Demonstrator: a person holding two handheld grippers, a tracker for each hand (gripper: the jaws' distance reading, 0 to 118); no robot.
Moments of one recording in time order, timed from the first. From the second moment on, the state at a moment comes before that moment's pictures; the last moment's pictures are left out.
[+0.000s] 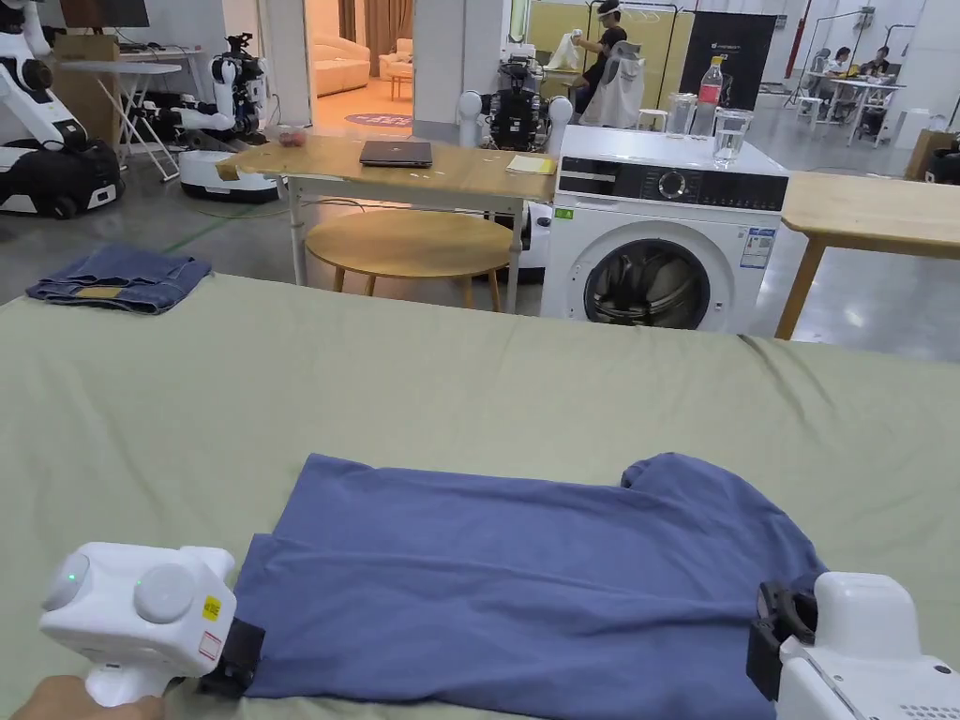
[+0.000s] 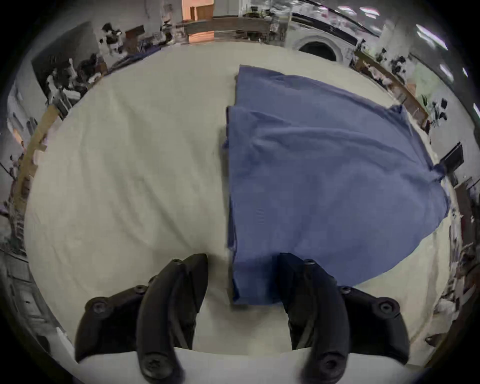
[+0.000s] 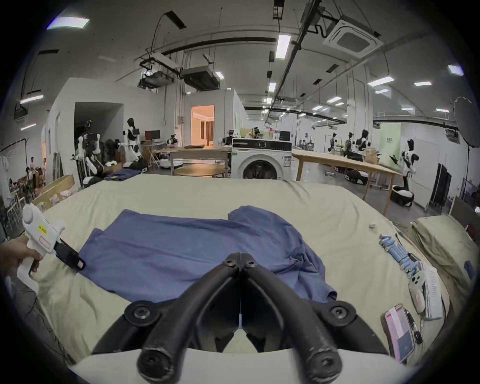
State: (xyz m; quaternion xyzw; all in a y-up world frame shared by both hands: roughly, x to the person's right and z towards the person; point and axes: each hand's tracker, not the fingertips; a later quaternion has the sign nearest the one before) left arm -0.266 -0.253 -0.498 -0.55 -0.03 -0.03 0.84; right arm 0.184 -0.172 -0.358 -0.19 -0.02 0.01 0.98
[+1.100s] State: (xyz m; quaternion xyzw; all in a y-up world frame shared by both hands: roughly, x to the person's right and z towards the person) left arm -0.274 -0.227 -0.457 -0.48 -0.08 0.01 0.88; right arm 0.326 -0.266 -0.447 -0.49 -0.06 -0.02 0.87
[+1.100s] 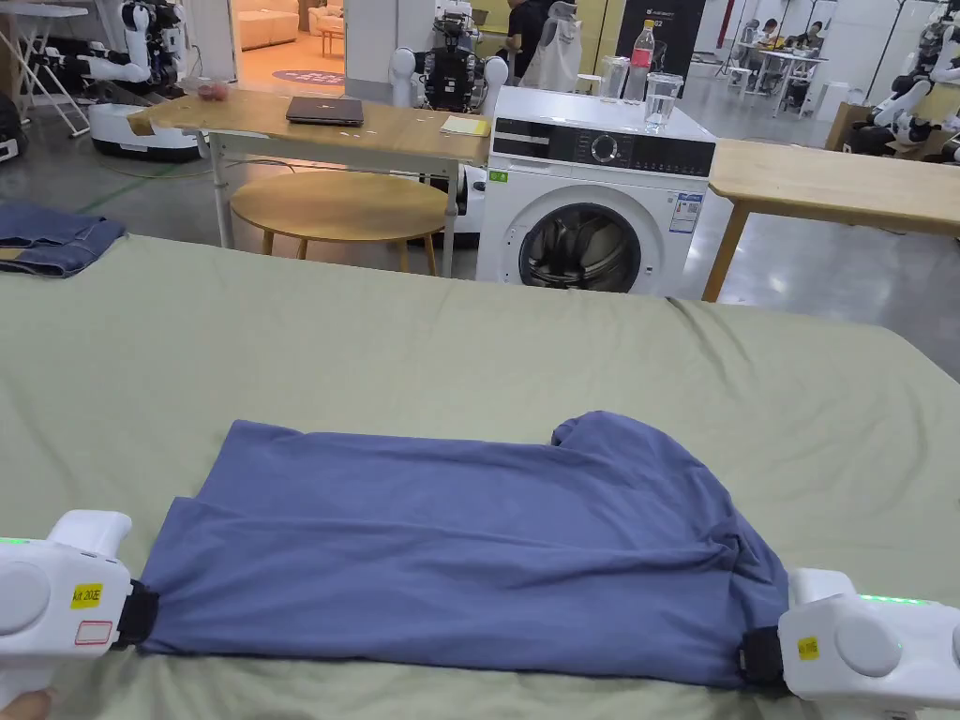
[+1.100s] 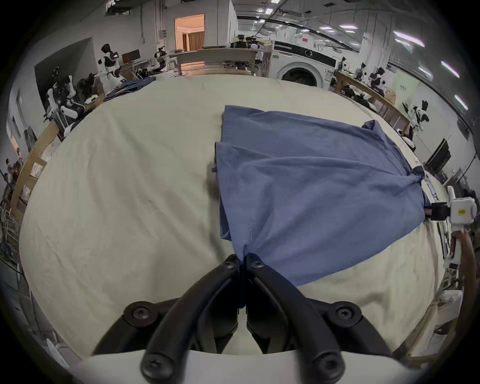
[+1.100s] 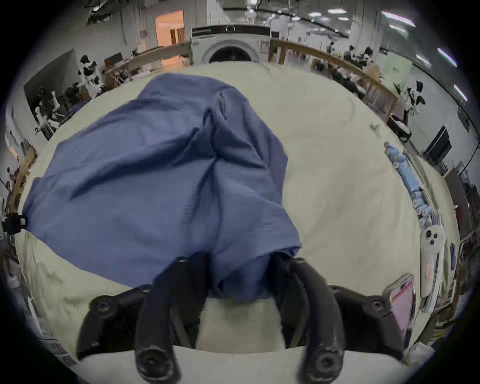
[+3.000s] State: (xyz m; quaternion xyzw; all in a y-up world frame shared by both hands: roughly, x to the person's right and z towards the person) left arm -0.253 -0.171 -0.342 -0.26 -0.08 0.01 0.96; right arm 0.211 -0.144 -0.295 -0.17 -0.09 0.03 0.98
